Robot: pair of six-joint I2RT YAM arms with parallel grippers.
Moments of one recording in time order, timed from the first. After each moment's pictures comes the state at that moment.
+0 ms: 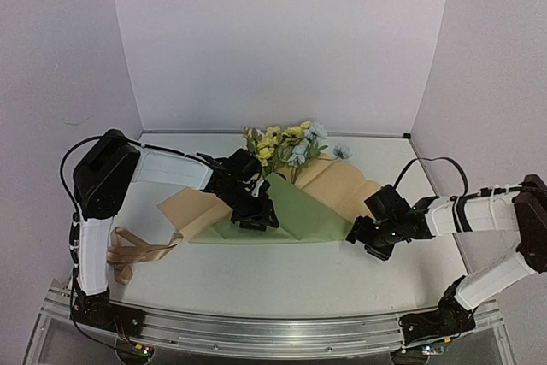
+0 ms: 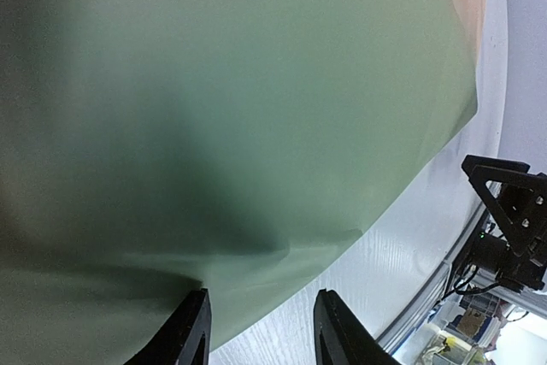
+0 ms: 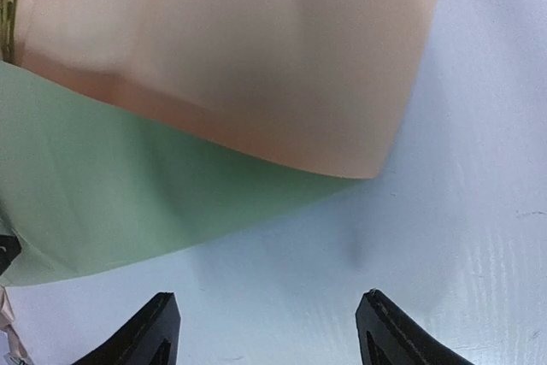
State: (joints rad) left arm -0.81 2.08 1.40 -0.38 0.47 -0.70; right arm 0.66 1.42 0.62 -0.28 0.06 1.07
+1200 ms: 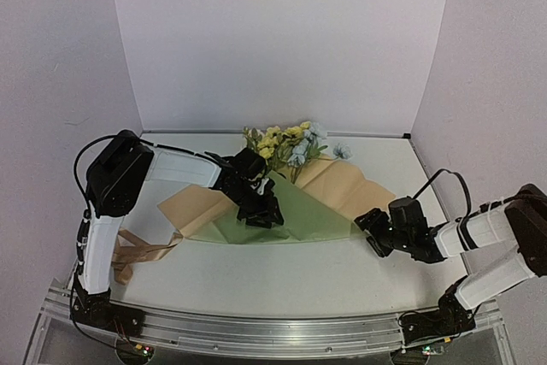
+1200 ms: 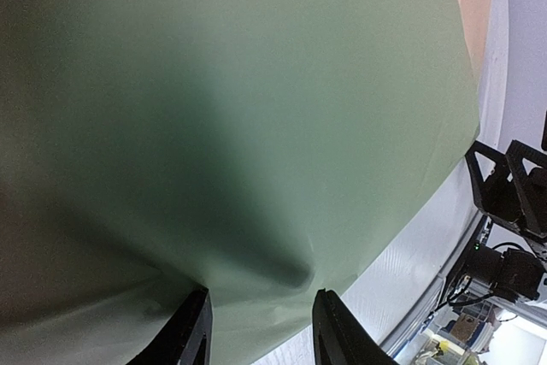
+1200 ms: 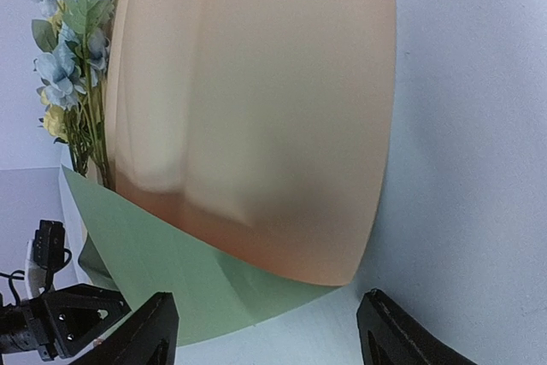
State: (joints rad) left arm -0.80 2.18 1.51 -0.40 0.50 -0.71; right arm 0.54 1.39 0.32 0.37 0.06 1.24
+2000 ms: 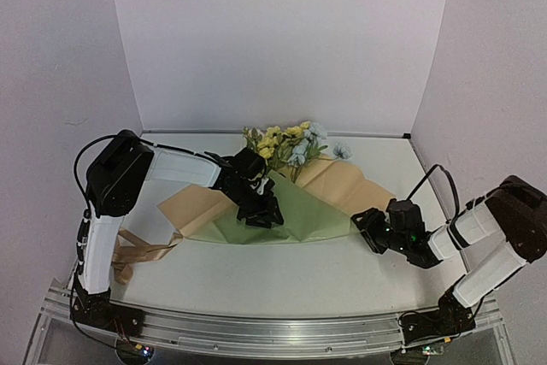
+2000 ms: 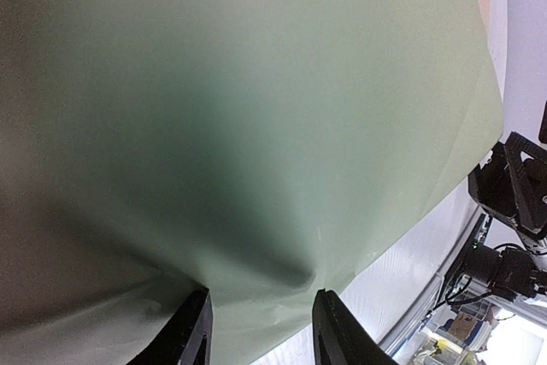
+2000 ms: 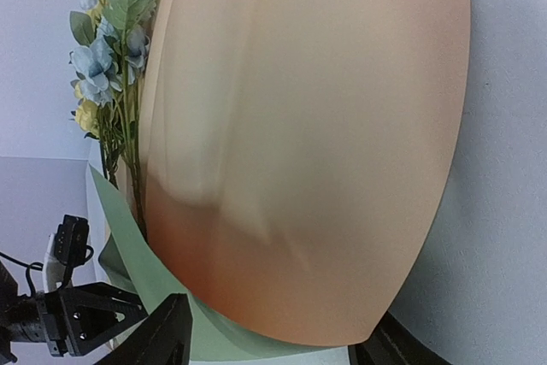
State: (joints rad) left arm -0.79 2.18 1.51 -0.40 0.50 -0.71; right arm 0.54 1.51 0.28 0.66 0.05 1.20
